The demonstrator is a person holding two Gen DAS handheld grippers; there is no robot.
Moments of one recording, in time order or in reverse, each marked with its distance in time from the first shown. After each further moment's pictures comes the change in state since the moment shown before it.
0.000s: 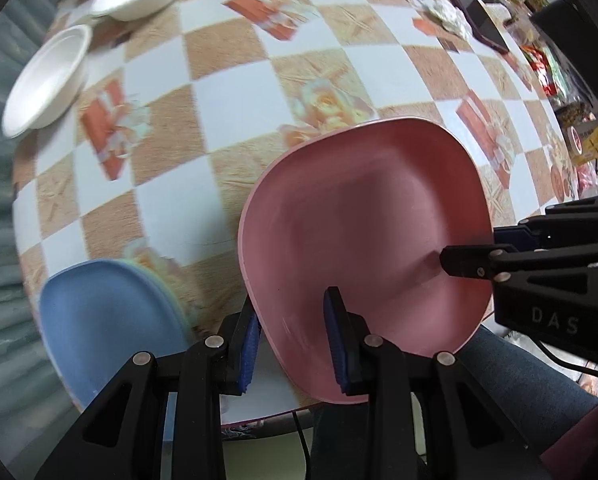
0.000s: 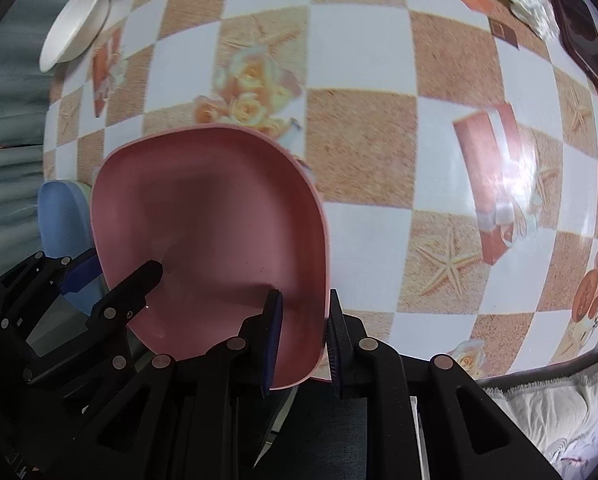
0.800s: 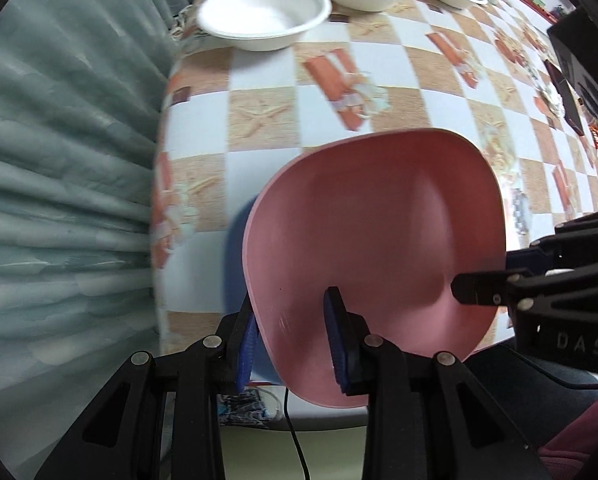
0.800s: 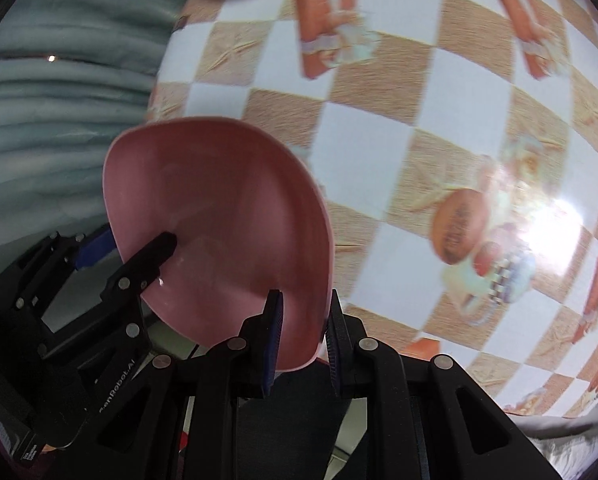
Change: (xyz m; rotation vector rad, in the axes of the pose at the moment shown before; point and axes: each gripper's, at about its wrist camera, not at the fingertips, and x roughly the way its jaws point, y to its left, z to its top) left arm -0.041 0.153 -0.067 -0.257 -0.051 0.135; right arm 0.018 0.233 0.008 -0.299 0.079 0.076
